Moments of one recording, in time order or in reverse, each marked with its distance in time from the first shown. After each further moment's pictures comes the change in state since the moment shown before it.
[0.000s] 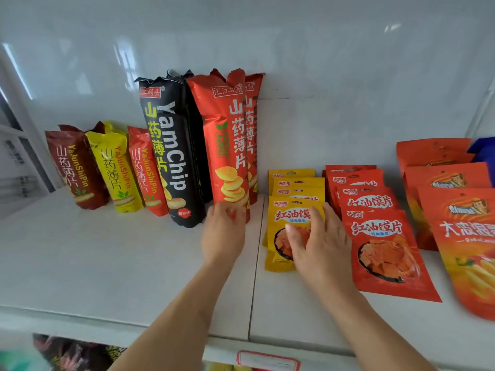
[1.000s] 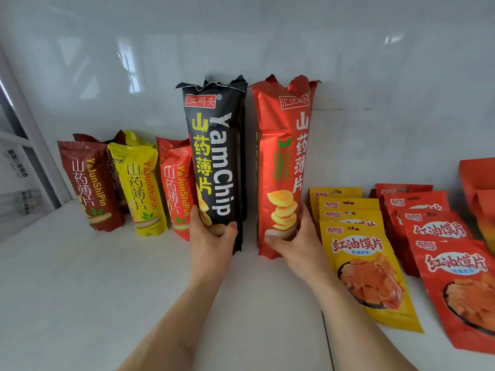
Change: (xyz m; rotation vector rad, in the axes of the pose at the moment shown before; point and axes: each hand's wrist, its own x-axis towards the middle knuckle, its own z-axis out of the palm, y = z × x) left_hand 0.091 -0.087 -0.053 -0.420 0.081 -0.076; right_hand 0.079 -0.091 0.114 0.692 -0.179 0.122
